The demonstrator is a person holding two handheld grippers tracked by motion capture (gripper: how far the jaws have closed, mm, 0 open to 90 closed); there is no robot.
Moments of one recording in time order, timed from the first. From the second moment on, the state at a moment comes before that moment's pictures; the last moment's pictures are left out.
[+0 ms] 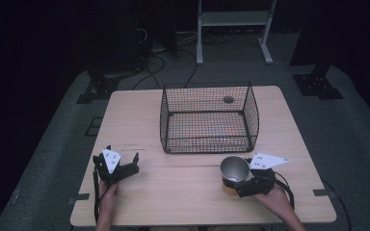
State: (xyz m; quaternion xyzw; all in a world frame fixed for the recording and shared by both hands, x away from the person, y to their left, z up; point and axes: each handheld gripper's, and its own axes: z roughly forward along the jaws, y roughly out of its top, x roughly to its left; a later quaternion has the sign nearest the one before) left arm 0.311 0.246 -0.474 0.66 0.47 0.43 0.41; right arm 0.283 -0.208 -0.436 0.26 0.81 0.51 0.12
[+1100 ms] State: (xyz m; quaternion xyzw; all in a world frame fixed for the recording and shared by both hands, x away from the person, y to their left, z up) left arm 0.310 0.246 -0.475 0.66 0.47 0.43 0.41; right arm 0.332 -0.183 -0.344 0.24 0.80 0.54 0.10
